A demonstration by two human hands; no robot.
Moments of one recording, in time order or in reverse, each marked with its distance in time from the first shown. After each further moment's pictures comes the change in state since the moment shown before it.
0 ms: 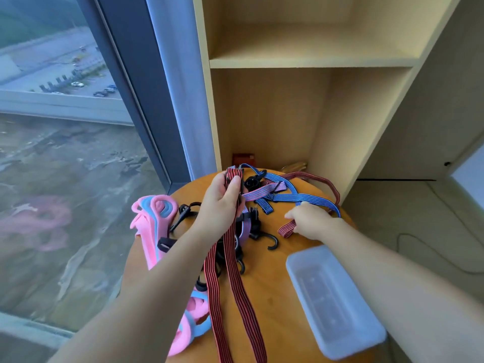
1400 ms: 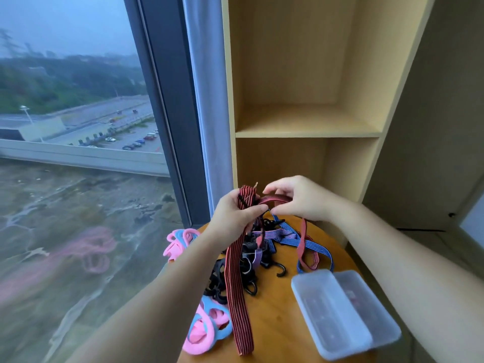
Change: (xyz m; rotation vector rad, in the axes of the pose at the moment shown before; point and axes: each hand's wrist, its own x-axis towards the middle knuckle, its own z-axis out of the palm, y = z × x) left_hand -0.056 0.120 -0.025 0.129 -0.084 0.104; right_hand -0.154 -0.096 -0.171 0.537 0.329 -0.520
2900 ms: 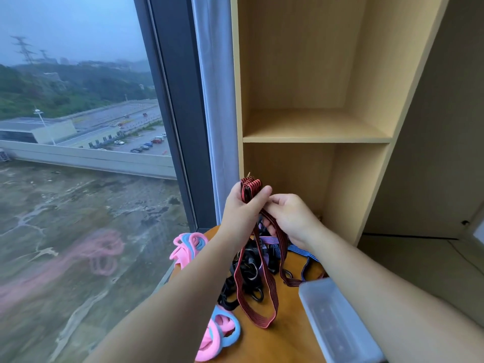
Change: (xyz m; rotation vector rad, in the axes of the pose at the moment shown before) left_hand 0.012 0.010 0.015 -0.352 0.174 0.006; right_hand 0.017 -0.009 0.066 0.767 0.232 0.174
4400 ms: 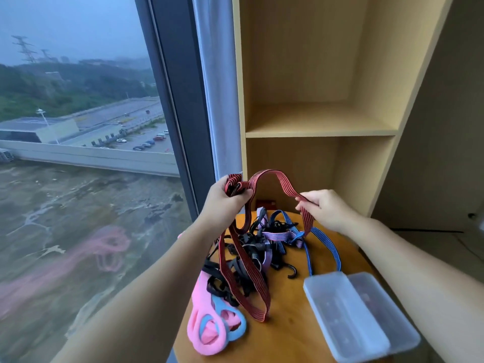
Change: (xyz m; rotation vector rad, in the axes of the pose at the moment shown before) left_hand 0.012 0.010 -0.051 0.366 -0.006 0.076; right_hand 0.011 0.026 -0.089 -0.831 0.080 -0.089
